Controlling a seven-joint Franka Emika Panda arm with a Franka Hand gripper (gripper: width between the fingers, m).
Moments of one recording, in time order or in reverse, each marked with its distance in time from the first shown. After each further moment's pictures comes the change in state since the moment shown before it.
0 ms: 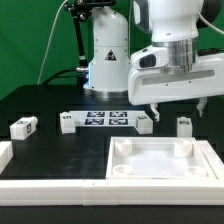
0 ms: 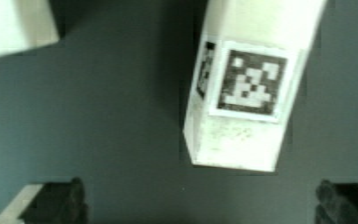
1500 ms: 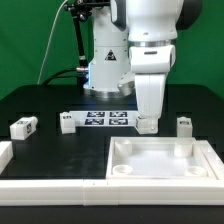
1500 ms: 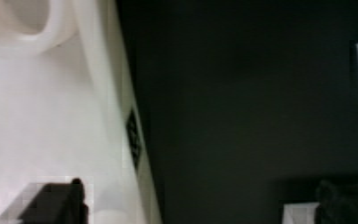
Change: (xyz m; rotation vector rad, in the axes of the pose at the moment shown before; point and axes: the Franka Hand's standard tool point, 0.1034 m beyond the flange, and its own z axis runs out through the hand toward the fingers) arm 0.036 0.052 -0.014 -0.056 -0.044 -1.409
